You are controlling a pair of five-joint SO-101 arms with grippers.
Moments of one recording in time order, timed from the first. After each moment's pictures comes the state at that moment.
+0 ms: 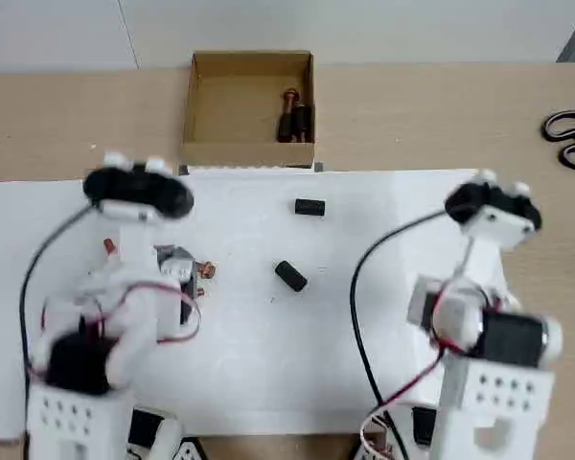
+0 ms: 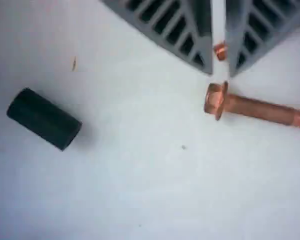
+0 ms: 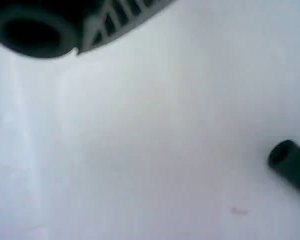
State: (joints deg) left arm 8.3 -57.0 35.6 83.3 8.3; right arm 8.2 -58.3 37.3 93.3 -8.2
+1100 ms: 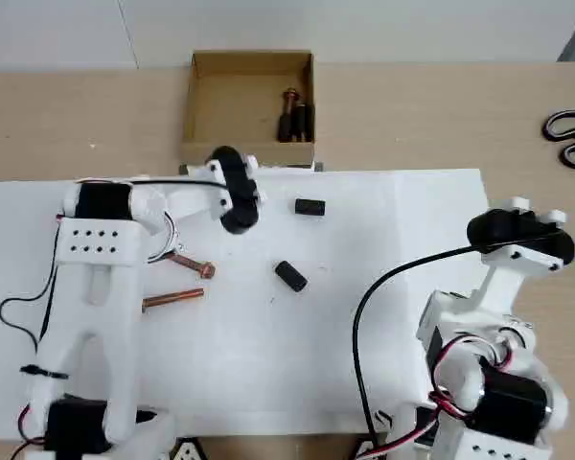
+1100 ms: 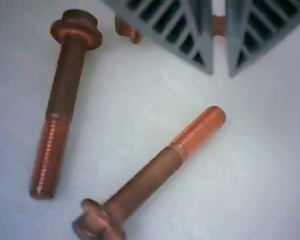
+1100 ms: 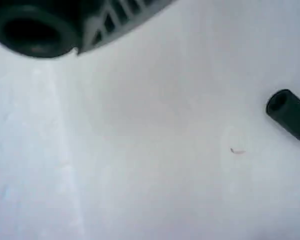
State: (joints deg) left arm -1.1 -14.2 15.8 86.2 -66.6; right arm 11.2 -71.6 40.1 92.4 -7.6
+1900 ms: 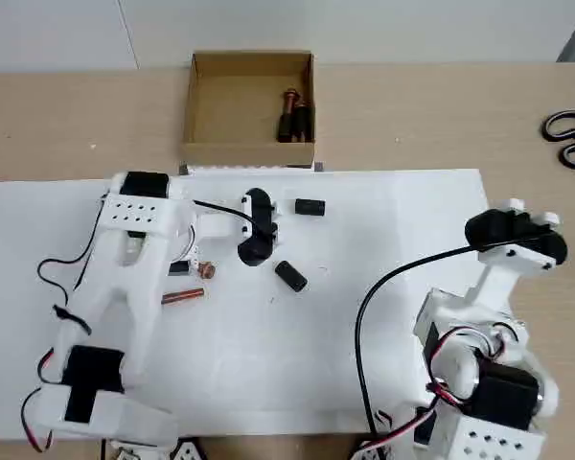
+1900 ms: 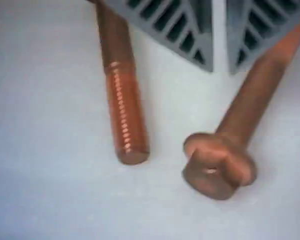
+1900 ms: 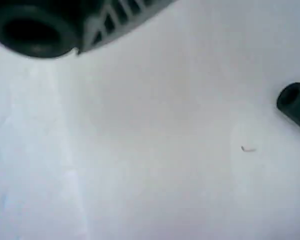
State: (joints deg) left arm 2.2 1.9 15.8 85.2 -77.3; right arm 11.2 -71.6 45.5 88.8 -9.2
